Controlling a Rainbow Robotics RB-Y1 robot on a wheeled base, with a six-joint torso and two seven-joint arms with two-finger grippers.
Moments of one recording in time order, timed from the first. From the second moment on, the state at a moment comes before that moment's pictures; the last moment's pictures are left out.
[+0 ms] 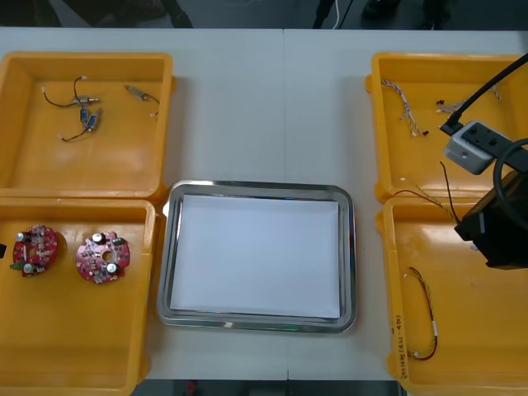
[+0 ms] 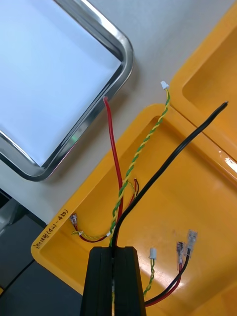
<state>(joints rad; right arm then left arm) -0.39 -0.98 -0.06 -2.49 -1.27 1.92 1.28 0.12 0.91 0.39 -2.00 1.01 1.56 -1.55</state>
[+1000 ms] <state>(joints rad) -0.64 -0.98 0.31 -2.48 -1.16 1.88 1.29 0.12 0.91 0.25 -1.88 1.01 1.37 -1.54</state>
